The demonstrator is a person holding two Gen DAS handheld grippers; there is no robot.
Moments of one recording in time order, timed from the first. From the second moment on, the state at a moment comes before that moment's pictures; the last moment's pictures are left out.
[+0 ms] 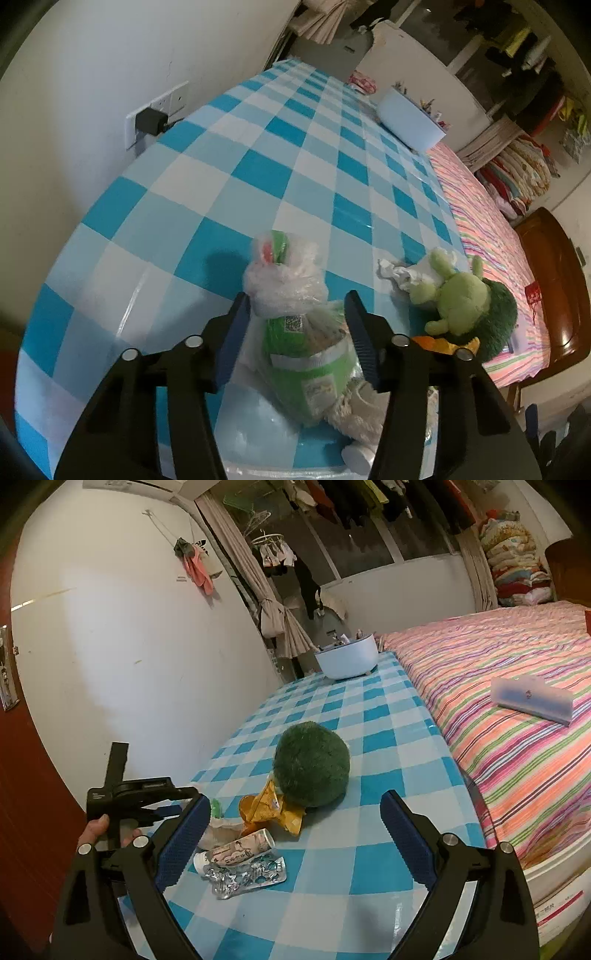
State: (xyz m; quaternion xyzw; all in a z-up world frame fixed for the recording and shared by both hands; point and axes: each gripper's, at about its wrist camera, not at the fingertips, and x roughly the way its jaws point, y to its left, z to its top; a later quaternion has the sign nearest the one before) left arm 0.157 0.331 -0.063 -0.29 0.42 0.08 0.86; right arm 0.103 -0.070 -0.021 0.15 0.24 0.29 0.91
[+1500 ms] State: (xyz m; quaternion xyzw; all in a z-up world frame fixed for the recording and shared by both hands) left arm 0.128 0.333 -0.042 -0.26 0.38 0.08 0.88; right arm 0.157 0.147 -0.076 -0.11 0.36 0.42 0.83
